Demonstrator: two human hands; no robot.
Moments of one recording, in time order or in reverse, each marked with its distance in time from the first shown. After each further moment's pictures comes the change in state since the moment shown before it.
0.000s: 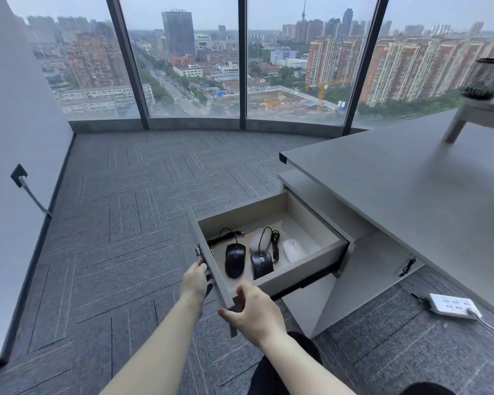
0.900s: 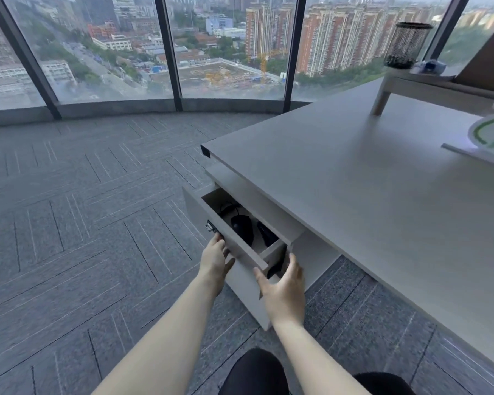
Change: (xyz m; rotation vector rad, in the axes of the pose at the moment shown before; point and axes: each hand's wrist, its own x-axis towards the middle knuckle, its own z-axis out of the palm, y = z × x) left_hand 0.041 -0.002 0.221 -0.037 -0.360 -0.102; right_hand 0.054 0.149 -0.095 0.214 0.635 0.423
